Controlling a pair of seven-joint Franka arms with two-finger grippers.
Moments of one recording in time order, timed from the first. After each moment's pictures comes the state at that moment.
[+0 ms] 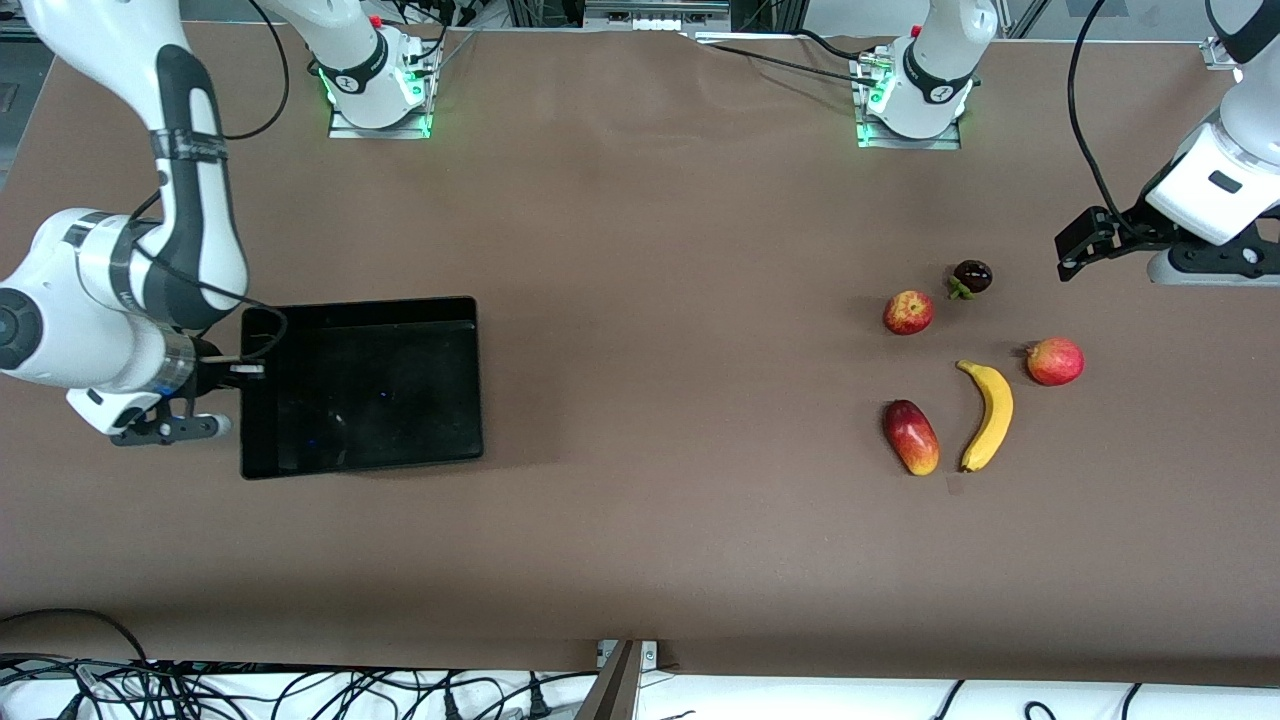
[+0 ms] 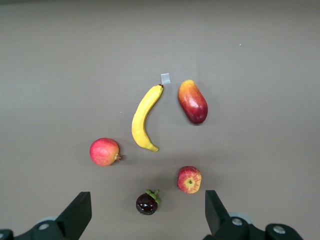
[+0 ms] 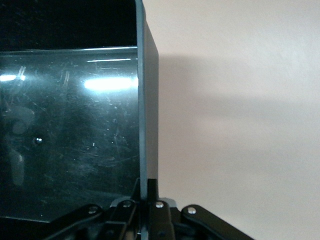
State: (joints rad) left arm -0.05 -0.07 0.00 -1.77 0.06 1.78 -0.05; right arm 0.39 0.48 -0.53 -1.74 0.24 2.02 -0.32
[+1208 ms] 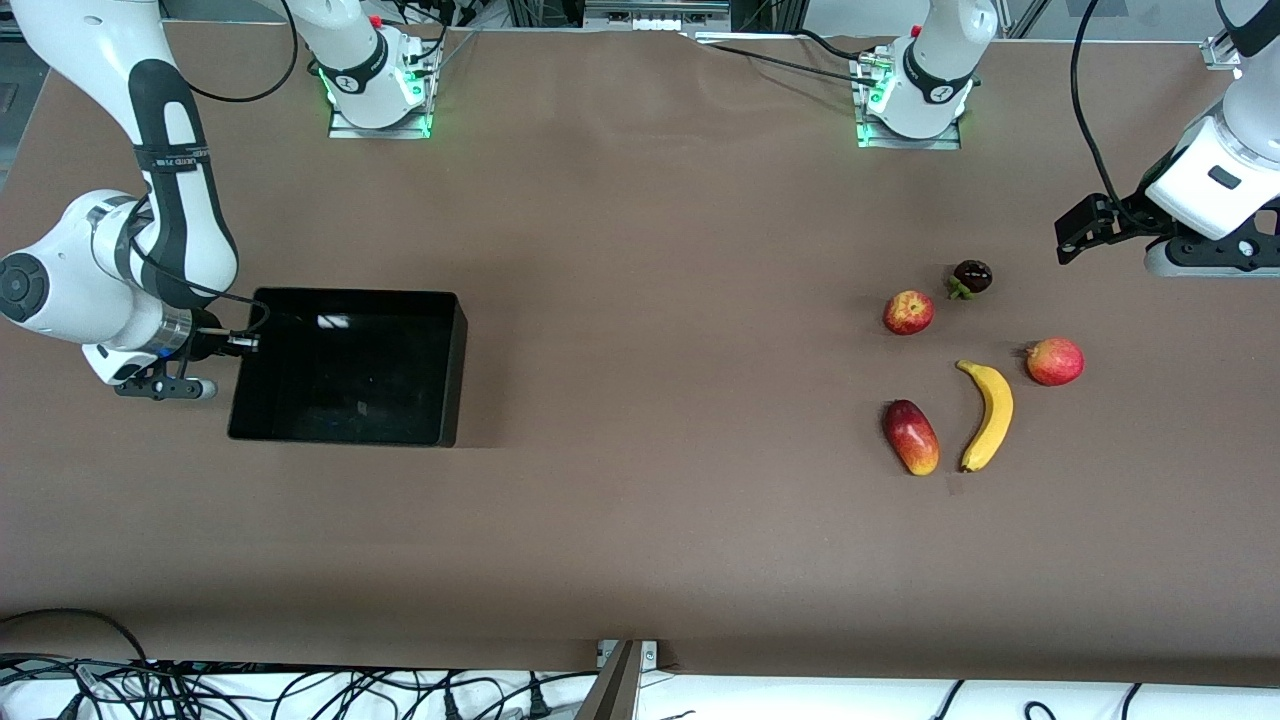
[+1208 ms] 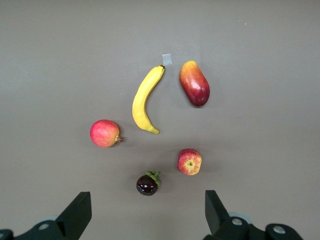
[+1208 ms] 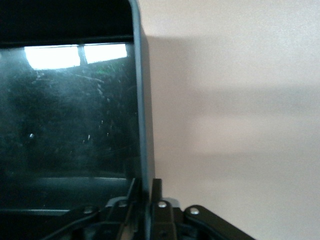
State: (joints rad) left arm -0.07 -0.06 0.01 -1.75 0.06 1.68 -0.05; right arm 0.34 0.42 -0.53 -2.02 0.32 2.22 -0.33
